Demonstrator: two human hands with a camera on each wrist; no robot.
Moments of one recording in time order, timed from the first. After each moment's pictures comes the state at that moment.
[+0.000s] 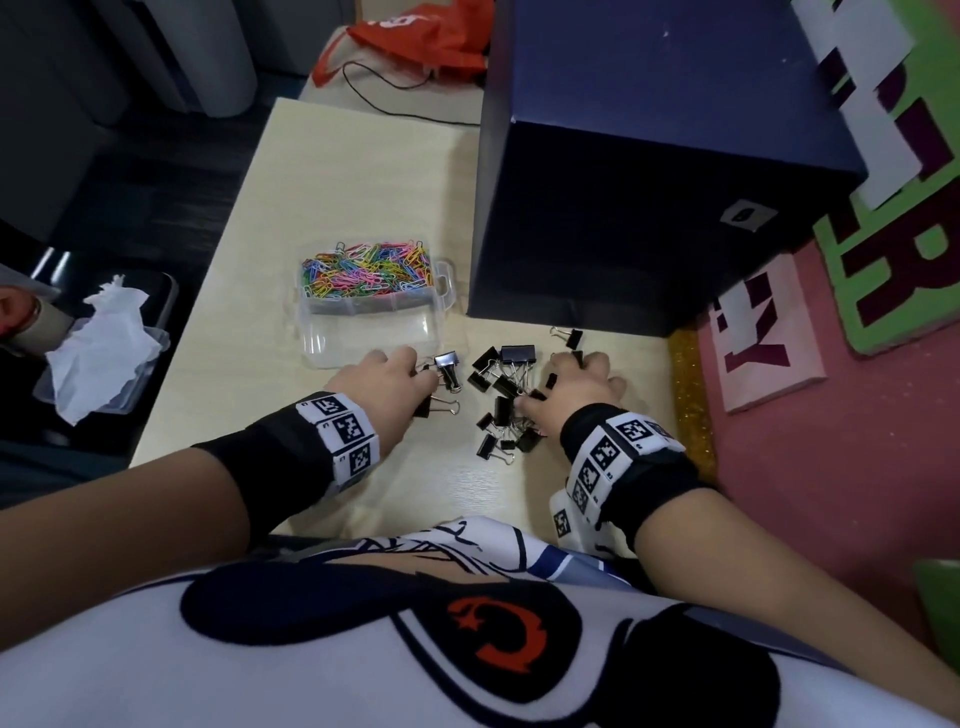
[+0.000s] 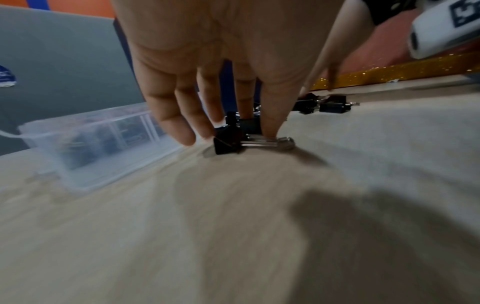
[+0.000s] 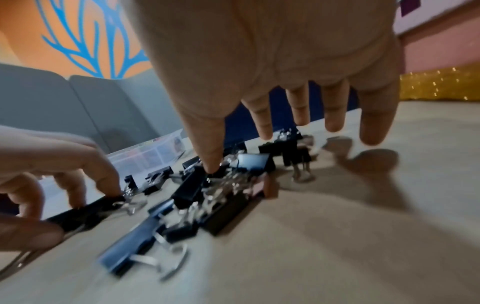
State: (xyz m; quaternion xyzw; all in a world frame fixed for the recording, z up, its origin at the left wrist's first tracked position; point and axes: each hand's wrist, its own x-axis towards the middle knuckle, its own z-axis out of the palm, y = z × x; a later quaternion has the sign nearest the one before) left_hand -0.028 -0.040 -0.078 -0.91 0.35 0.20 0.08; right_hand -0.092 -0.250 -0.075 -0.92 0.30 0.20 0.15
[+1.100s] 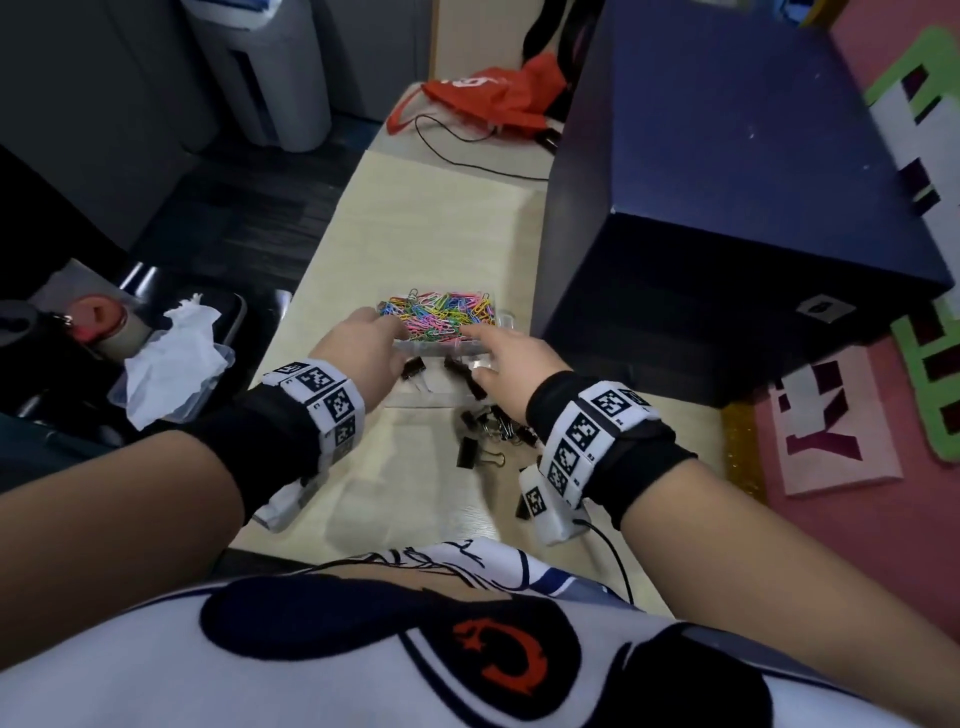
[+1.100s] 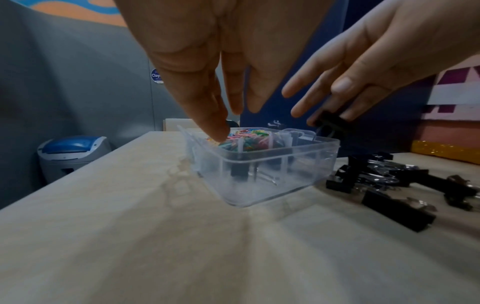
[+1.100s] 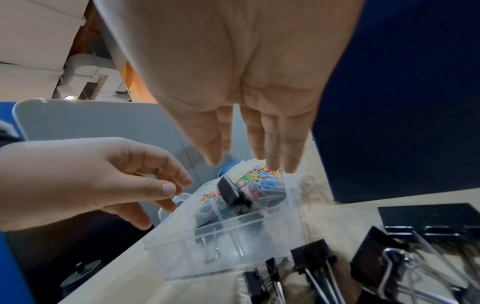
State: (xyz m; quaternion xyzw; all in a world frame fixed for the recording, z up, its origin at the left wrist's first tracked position) left_hand 0.039 0.018 -0.047 -0.97 0.13 0.11 -0.18; right_hand -0.007 -0.165 -0.015 -0.95 0.00 0.18 0.25
